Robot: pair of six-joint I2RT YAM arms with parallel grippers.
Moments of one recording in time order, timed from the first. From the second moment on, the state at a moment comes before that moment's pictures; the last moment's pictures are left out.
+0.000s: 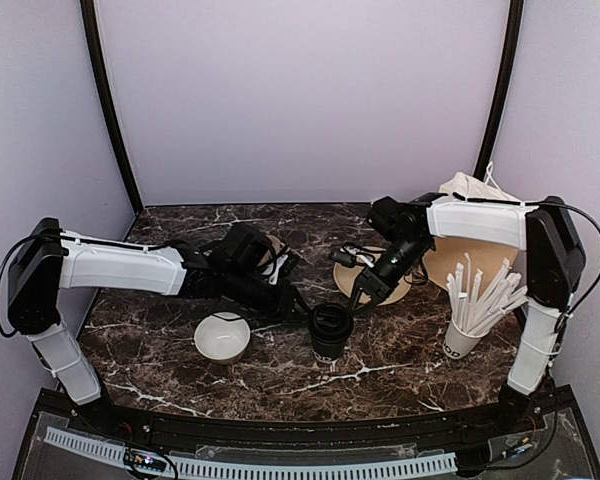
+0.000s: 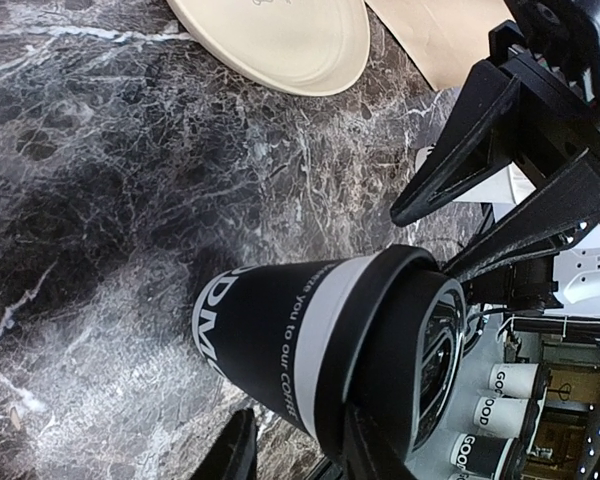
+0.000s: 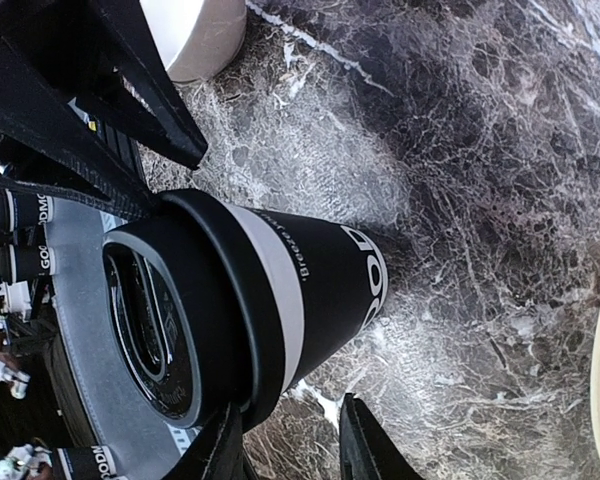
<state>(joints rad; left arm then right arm) -0.90 1.69 1.08 -0.19 0.41 -0.76 0.63 1.85 1.41 -1.01 -0.73 -0.28</state>
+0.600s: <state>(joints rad) -0.89 1.72 1.12 -0.23 0.46 -0.73 0.61 1.89 1.47 -1.06 -0.73 -0.22</state>
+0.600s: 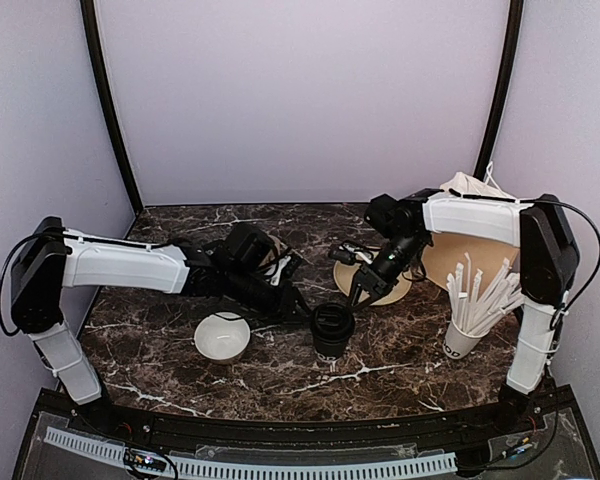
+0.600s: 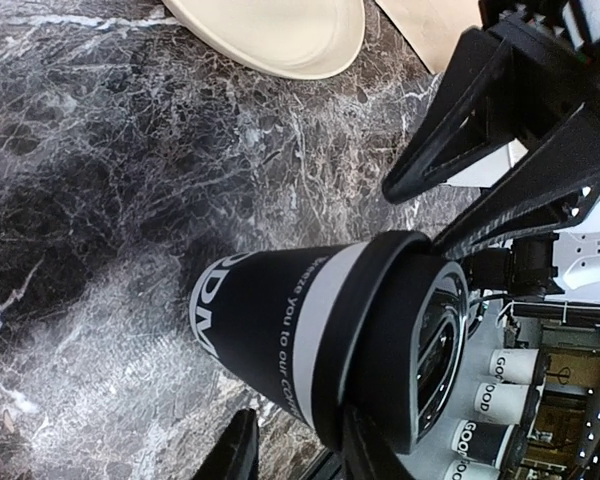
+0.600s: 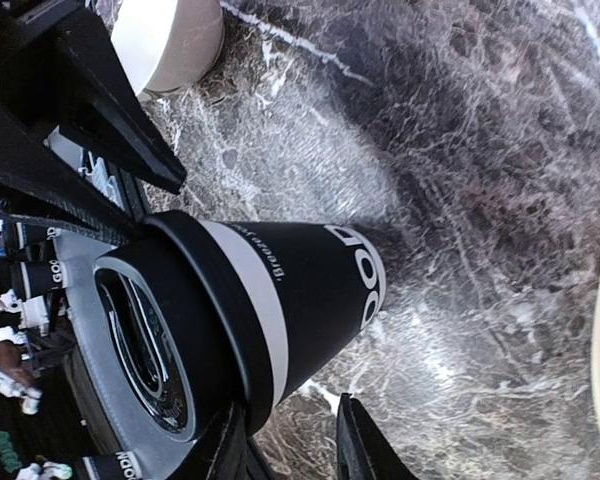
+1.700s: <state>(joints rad) -0.88 1.72 1.23 -0.23 0.30 -0.56 0.65 1.66 1.25 -1.00 -0.64 -0.44</state>
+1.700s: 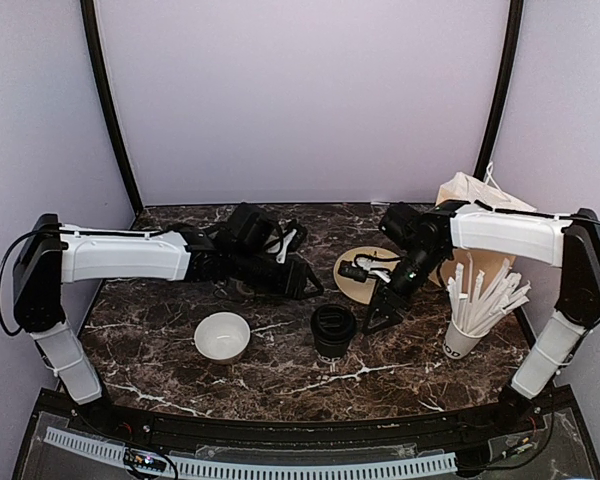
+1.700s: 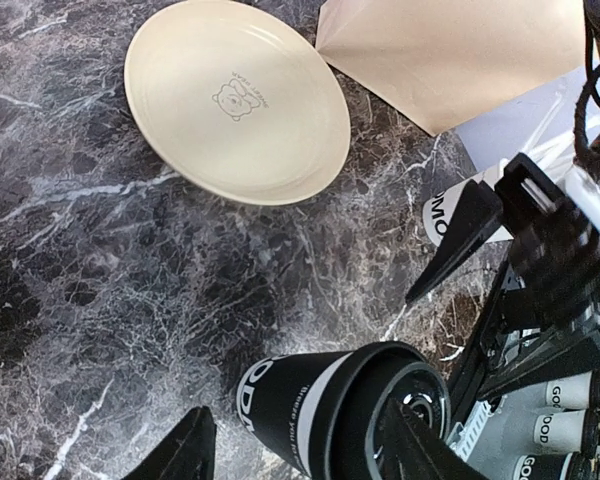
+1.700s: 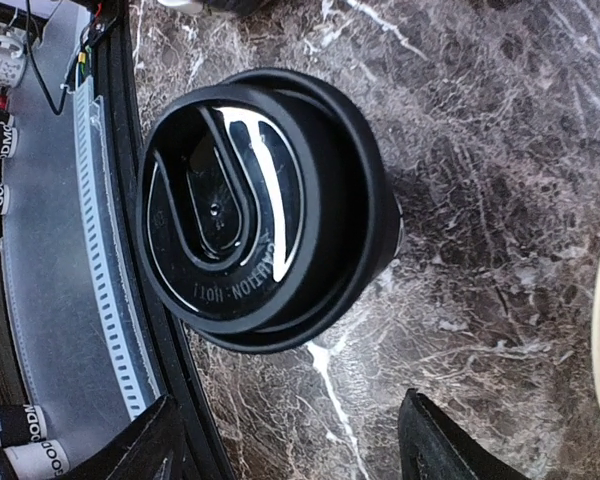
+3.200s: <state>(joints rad) -0.87 1.51 0.93 -0.17 0.37 -0.90 0.58 1.79 1.38 -0.96 -0.78 -0.28</state>
